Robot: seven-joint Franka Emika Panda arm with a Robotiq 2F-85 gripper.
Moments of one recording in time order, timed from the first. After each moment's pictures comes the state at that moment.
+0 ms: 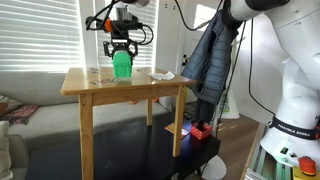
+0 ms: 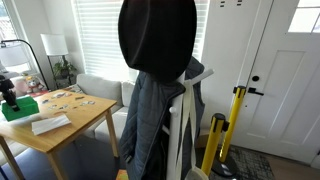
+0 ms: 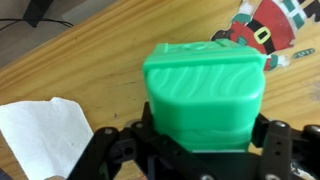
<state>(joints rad) 0.53 0.61 0.05 -1.12 -0.18 1.69 1.35</state>
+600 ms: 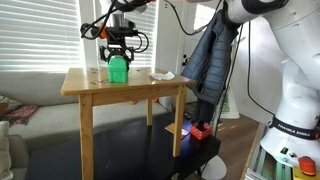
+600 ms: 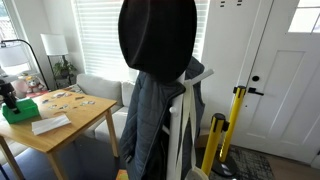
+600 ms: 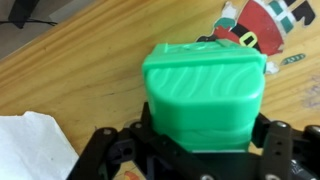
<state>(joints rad) 0.55 0.64 0.05 -1.12 -0.19 1.76 1.39</state>
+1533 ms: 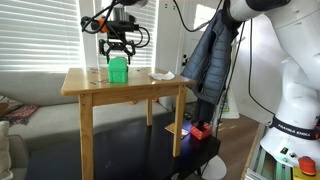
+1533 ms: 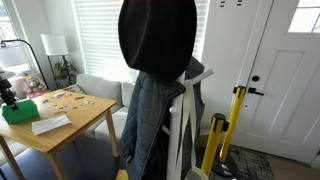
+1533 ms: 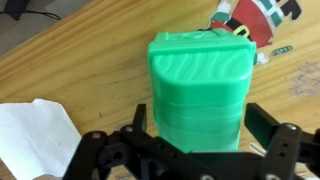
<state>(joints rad) 0.56 0.61 0.05 -1.12 -0.22 1.75 1.40</state>
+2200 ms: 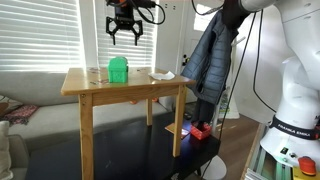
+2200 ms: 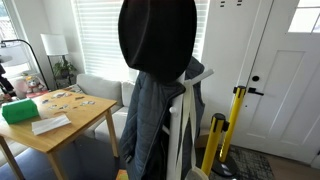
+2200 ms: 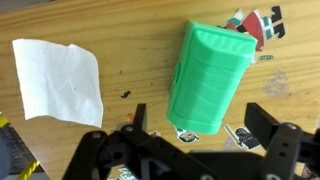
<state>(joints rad) 0.52 0.47 0.07 -1.15 -0.20 1.68 1.06</state>
